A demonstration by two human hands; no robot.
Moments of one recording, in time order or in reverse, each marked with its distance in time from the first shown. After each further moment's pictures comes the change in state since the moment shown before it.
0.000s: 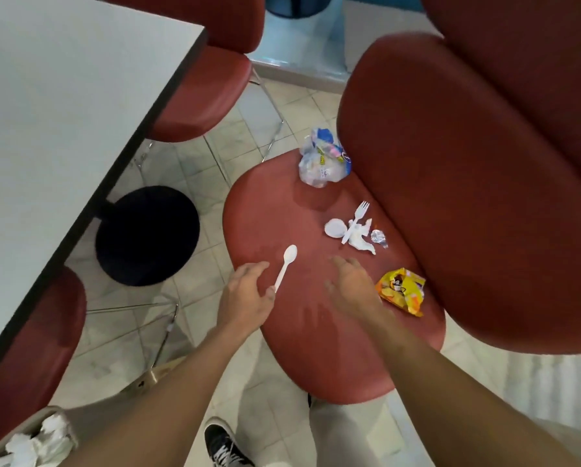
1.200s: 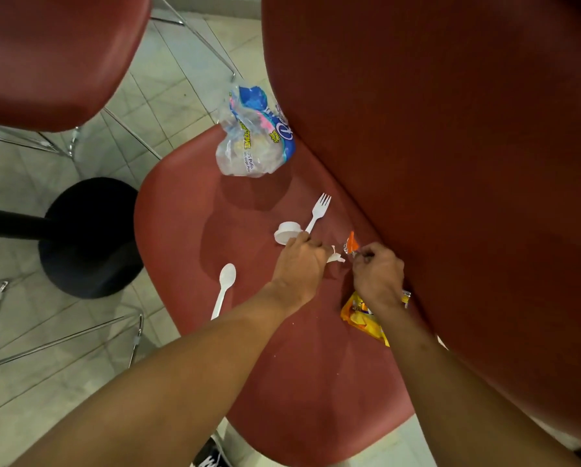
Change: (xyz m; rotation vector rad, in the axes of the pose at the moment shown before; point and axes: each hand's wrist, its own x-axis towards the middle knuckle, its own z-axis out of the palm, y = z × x) left_hand 0.163 0.125 0.195 0.489 -0.267 0.568; right_hand 0.146 0.168 -0.012 0.393 0.379 0.427
